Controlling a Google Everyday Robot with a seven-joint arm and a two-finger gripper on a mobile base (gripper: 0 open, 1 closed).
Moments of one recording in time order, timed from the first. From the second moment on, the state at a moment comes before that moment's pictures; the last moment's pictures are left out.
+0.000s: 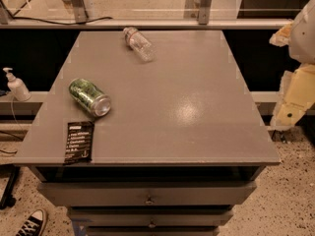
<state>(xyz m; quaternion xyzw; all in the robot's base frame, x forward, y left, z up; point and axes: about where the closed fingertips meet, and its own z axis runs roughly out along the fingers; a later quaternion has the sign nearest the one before) 0.438 -0.217 0.977 -0.60 0.78 -0.04 0.16</state>
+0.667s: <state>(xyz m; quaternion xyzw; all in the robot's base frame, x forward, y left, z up) 0.447 -0.197 0.979 -0.63 0.75 -0.02 0.19</state>
